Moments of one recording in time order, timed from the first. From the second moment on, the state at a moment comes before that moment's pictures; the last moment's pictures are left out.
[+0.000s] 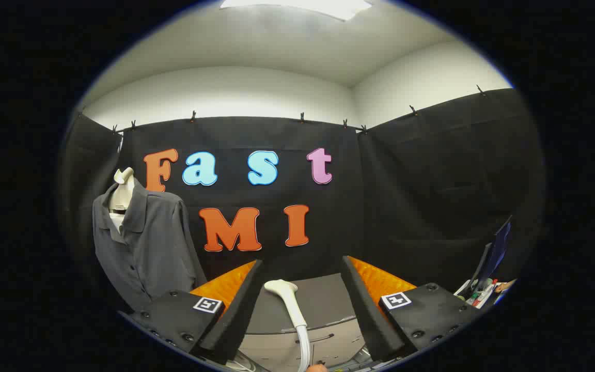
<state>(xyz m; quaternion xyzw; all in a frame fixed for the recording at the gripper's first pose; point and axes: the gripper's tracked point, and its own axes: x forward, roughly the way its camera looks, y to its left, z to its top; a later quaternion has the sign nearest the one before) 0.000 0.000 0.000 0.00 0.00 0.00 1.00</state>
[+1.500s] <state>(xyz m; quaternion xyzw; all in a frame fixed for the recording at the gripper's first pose) 0.111 0.036 -0.096 -0.01 0.12 0.05 0.99</state>
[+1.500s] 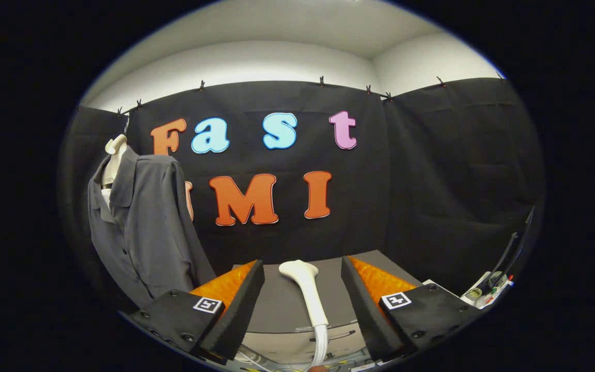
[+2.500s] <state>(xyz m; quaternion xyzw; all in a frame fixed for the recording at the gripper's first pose) 0.250 0.023 -0.314 0.01 0.40 0.04 0.92</state>
